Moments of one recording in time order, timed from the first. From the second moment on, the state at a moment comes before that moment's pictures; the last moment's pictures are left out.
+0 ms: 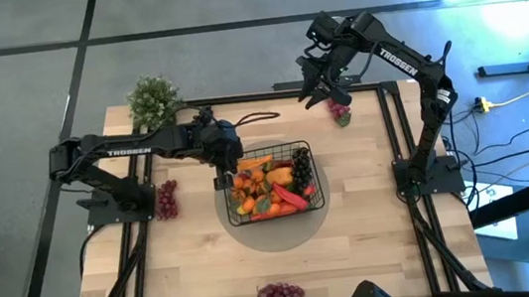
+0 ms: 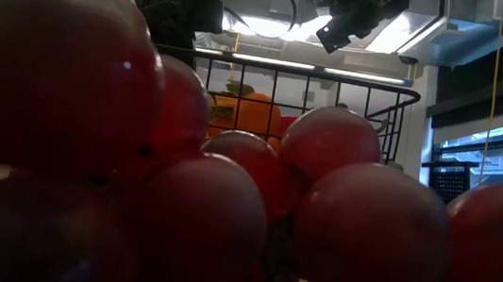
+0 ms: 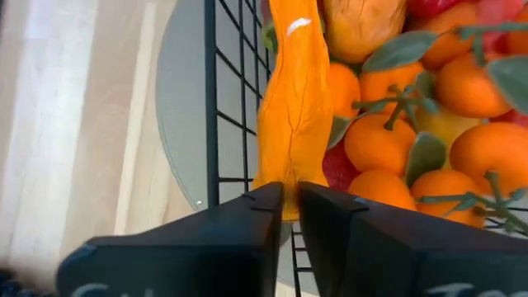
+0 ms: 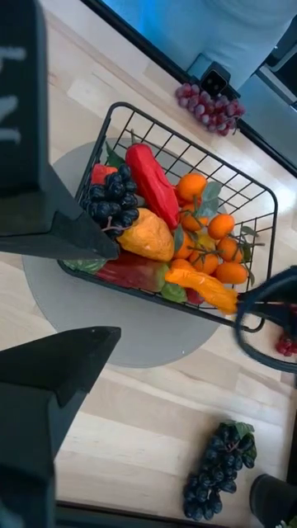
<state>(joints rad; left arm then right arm) 0.21 1.41 1.05 -0.59 -0.02 0.11 -0.72 1.81 1.98 -1.44 -0.81 -1.01</state>
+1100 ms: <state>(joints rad) 0.58 1.29 1.04 -0.75 -0.17 -0.57 -0.85 1.79 1.98 -1.44 -0.80 -0.98</state>
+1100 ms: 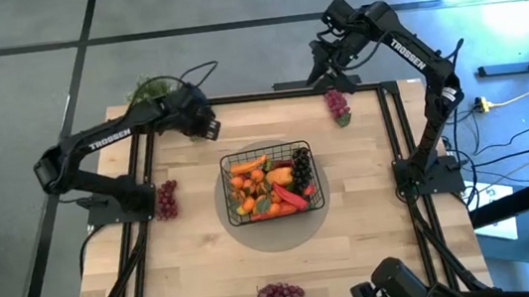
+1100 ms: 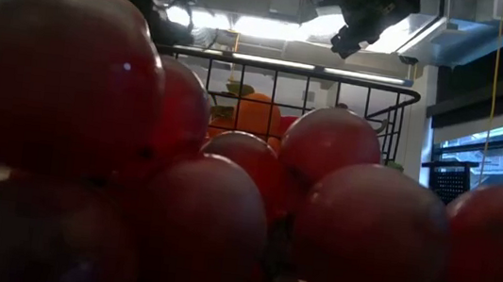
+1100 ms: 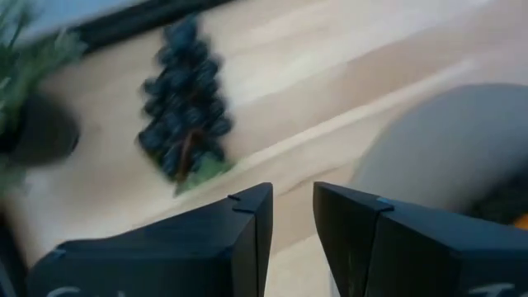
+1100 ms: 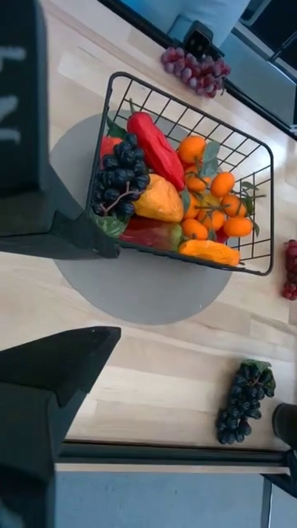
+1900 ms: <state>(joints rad) 0.88 1.61 1.05 -0.51 -0.05 -0.37 -0.85 1.79 1.98 -1.42 -0.81 -0.96</state>
